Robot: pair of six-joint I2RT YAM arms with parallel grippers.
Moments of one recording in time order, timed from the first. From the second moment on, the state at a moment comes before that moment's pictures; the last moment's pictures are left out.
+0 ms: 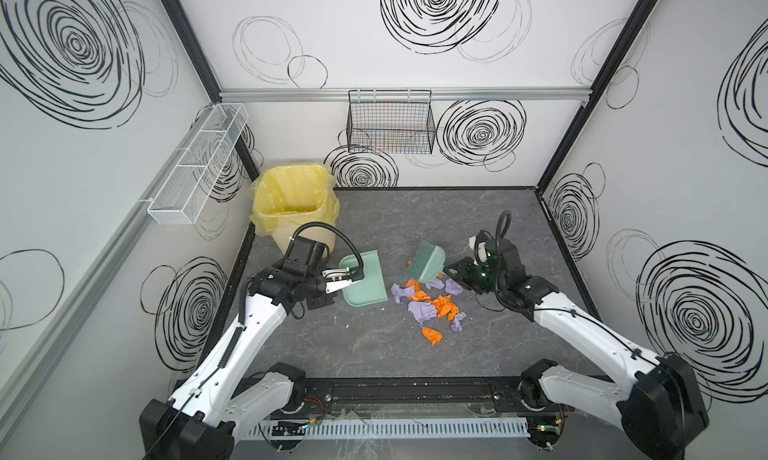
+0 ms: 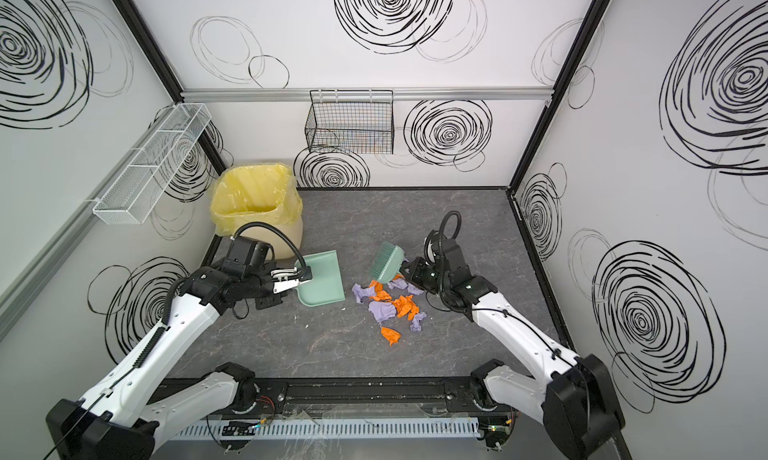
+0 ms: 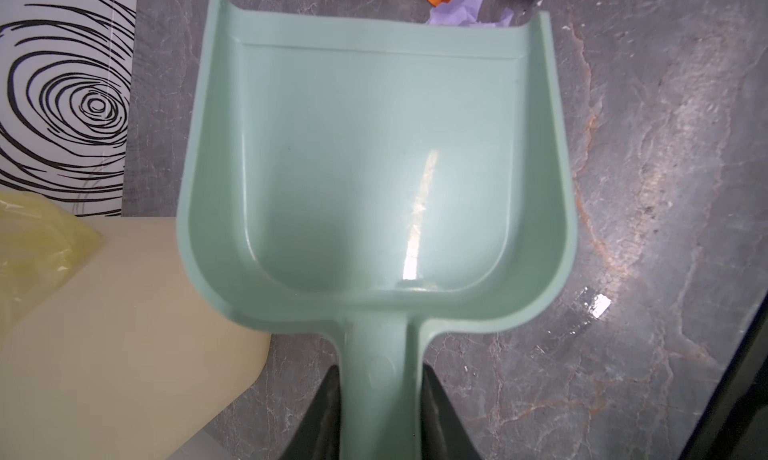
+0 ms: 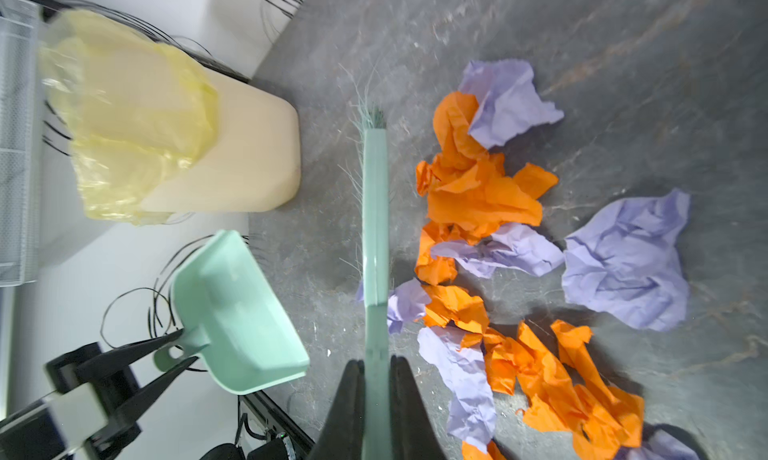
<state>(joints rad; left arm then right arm) -0.31 1.02 0.95 -0.96 0.10 0.98 0.45 1.05 0.71 -0.26 -0.32 0.92</state>
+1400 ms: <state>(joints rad) -0.31 1.05 0.82 -0.87 0.10 0.94 0.50 0.33 0.50 -1.06 -0.43 0.81</state>
